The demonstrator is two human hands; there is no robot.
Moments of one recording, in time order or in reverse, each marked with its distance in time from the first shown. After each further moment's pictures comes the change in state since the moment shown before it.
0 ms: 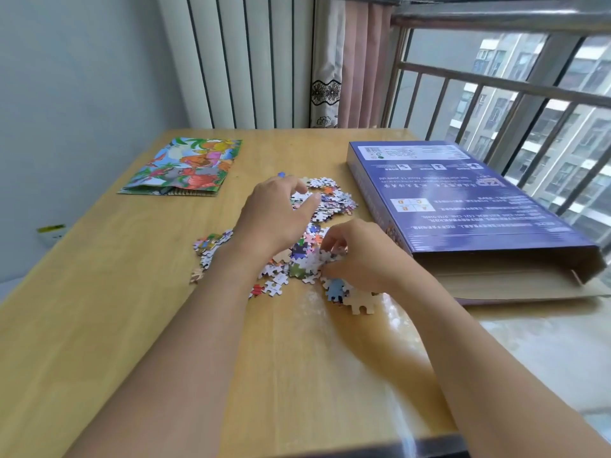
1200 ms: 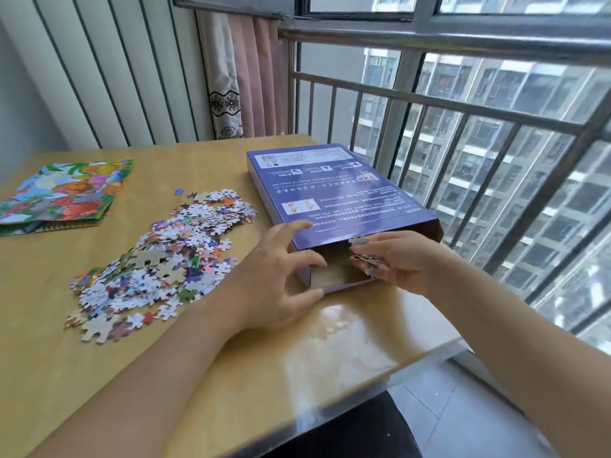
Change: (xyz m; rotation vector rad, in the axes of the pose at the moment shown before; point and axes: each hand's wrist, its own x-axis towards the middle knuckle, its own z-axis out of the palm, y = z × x) left_hand -0.059 0.069 0.068 -0.060 -0.358 0.677; right_hand -0.093 0.118 -0.079 1.203 0.288 0.678
